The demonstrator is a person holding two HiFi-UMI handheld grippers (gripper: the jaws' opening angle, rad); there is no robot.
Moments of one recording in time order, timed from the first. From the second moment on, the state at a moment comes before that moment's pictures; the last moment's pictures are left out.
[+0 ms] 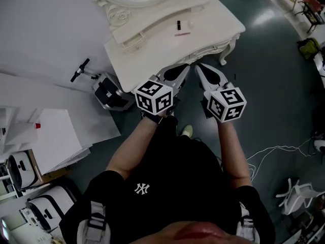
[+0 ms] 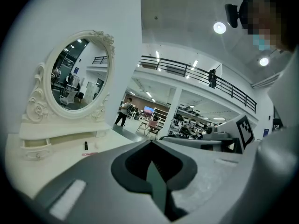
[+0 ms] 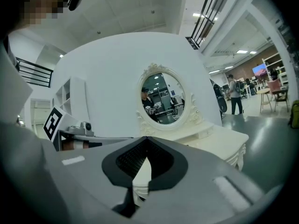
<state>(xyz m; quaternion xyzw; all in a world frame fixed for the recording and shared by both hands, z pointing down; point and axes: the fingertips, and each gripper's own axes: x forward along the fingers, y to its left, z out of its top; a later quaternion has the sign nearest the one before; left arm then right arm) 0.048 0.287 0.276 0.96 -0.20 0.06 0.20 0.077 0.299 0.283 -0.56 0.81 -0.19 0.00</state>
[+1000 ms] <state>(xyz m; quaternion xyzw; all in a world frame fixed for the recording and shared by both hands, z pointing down) 0.054 0.111 0.361 0.96 -0.18 0.13 0.18 0.085 0.131 0.353 -0.58 0.78 -0.23 -0.05</state>
